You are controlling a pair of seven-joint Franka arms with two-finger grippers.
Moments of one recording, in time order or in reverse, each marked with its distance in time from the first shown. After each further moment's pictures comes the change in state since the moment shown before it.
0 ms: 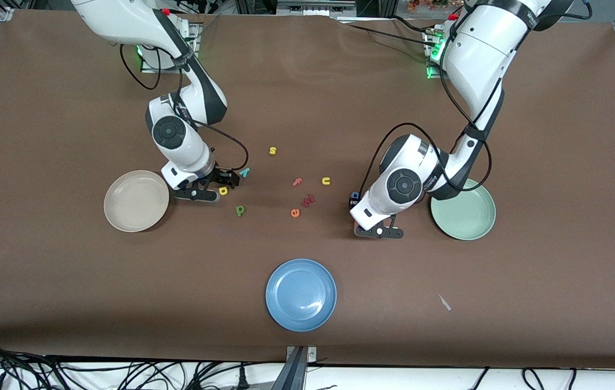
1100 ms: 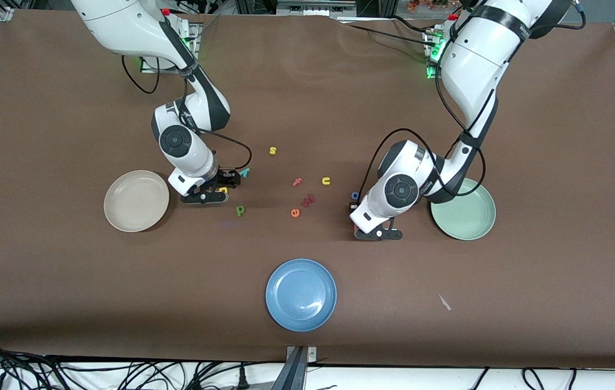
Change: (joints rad) left arm -0.002 0.040 0.014 0.014 0.000 0.034 -0.035; right arm -0.001 0.055 0.000 0.023 0.000 0.005 -0.183
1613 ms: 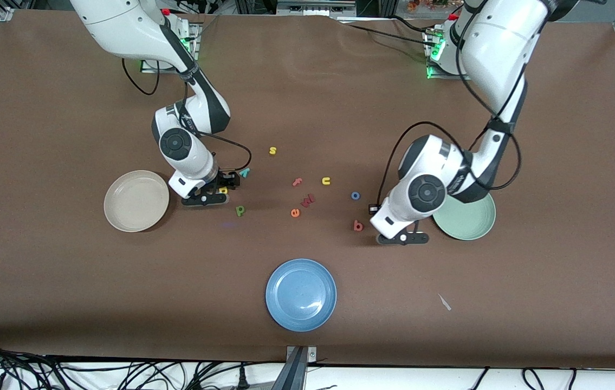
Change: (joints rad) left arm 0.018 -0.137 0.070 0.041 0.032 -0.267 0.000; right arm -0.003 0.015 -0.001 0.014 0.000 -0.001 -0.018
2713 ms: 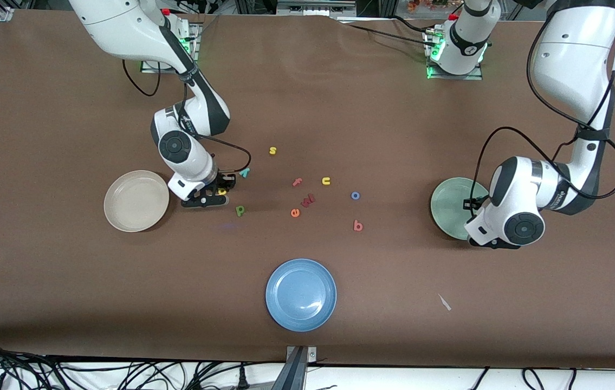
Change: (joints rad) left arm 0.288 0.021 0.008 -0.090 0.193 -0.212 0.302; right arm -0.002 0.002 -0.004 0.020 0.000 -0.029 -0.014
